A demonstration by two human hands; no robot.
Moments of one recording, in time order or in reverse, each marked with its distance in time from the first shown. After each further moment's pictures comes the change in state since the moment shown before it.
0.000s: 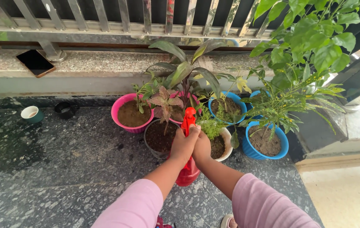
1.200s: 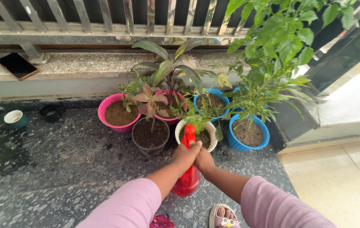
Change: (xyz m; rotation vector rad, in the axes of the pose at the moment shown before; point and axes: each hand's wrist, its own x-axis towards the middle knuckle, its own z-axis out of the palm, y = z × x) left_hand -0.033 -0.032 0.033 0.381 -0.213 -0.186; right_hand -0.016 0.082 -0.071 -0.231 -0.197 0.035
